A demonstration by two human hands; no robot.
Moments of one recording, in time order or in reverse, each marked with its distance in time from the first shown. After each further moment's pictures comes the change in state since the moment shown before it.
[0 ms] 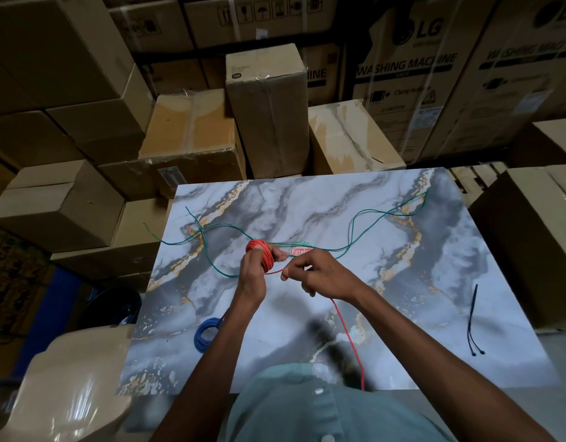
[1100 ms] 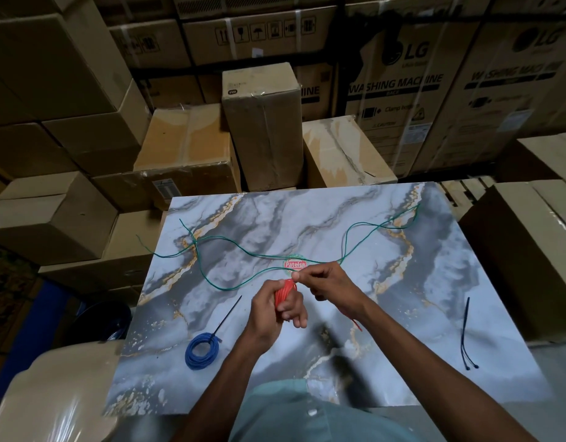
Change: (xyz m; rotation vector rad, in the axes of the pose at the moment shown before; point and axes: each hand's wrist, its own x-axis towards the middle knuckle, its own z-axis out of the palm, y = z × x) left_hand -0.053 0.032 0.031 -0.294 -0.357 -0.297; right_hand -0.002 0.032 -0.010 0.426 0.132 0.057
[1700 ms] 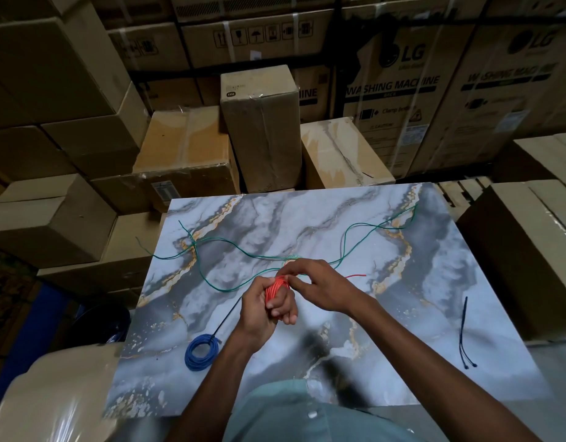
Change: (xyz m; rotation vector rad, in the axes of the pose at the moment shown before) left_hand 0.000 0.008 -0.010 -0.120 0.022 -0.024; right_hand 0.002 -0.023 0.009 -0.713 -0.106 -0.299
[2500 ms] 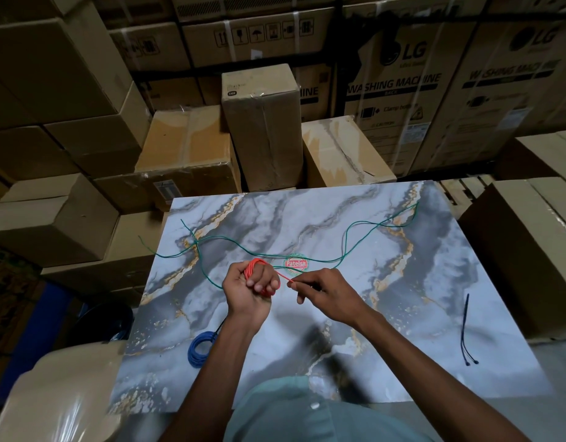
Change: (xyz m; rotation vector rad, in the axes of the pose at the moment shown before) left_hand 0.010 0.020 -0.008 -0.345 0.245 0.130; right_hand -0.023 0.006 0.012 0.077 0.085 0.122
